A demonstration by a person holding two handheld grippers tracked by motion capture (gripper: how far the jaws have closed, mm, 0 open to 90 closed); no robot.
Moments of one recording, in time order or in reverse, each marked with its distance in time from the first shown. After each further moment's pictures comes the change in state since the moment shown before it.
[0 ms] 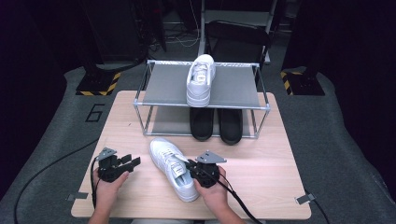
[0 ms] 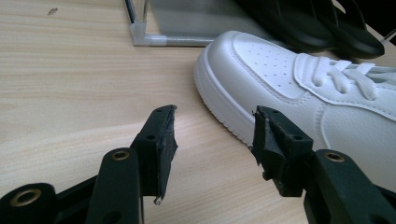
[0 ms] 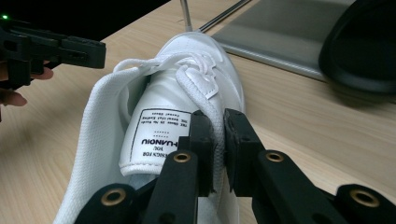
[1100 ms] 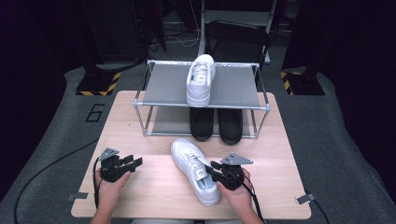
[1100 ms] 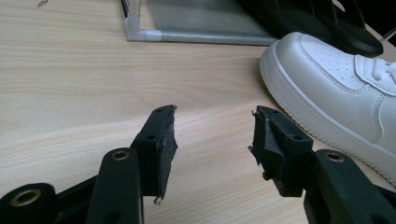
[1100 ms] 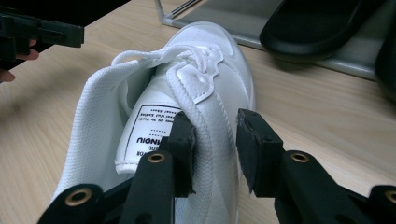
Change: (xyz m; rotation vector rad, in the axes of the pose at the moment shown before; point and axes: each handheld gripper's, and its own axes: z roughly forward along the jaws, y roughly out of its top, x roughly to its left) left arm -0.005 -0.002 0.006 -0.002 -0.003 -0.019; right arm -0.052 -0.018 -0.044 0.039 0.009 0.024
